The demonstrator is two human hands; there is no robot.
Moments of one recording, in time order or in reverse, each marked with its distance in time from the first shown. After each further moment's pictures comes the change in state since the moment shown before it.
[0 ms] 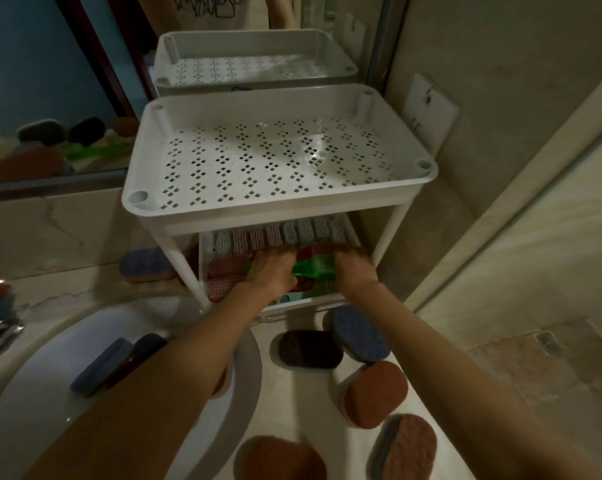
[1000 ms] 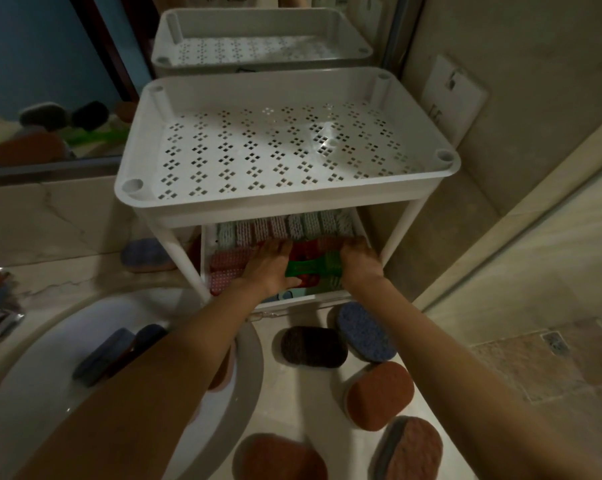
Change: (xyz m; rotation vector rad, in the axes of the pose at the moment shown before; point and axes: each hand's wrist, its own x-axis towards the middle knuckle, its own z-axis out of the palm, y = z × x) left_hand 0.021 -0.035 0.029 0.066 -0.088 -0.025; right_hand 0.000 -0.007 -0.004 -0.035 0.002 0.077
